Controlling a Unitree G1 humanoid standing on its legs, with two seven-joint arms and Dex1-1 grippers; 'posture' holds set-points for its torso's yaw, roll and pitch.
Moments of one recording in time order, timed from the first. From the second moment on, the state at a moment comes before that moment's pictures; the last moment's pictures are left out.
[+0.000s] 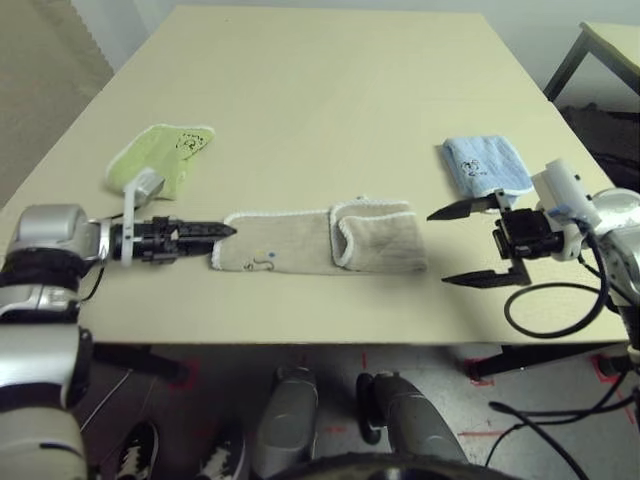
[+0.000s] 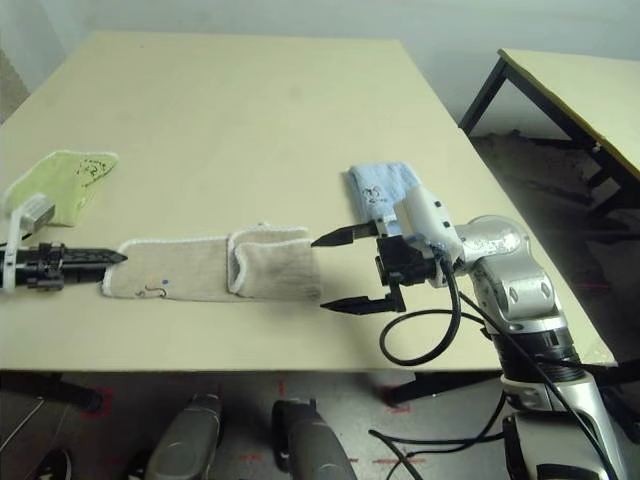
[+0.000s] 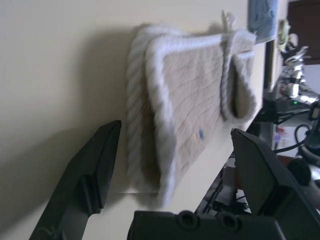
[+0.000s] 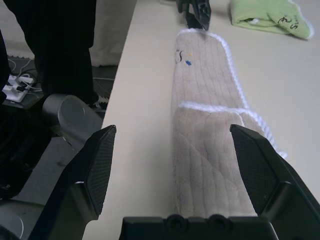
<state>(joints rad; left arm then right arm) -0.81 0.85 -0.11 0.87 -0.42 1.17 -1.40 -0.44 -0.80 0.02 -0.06 0.49 0.17 1.55</state>
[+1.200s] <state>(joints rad) -0.78 1.24 -0.33 0.39 -0.74 1.46 -1.62 -0.34 -0.82 0.07 -0.09 0.46 0.18 1.53</state>
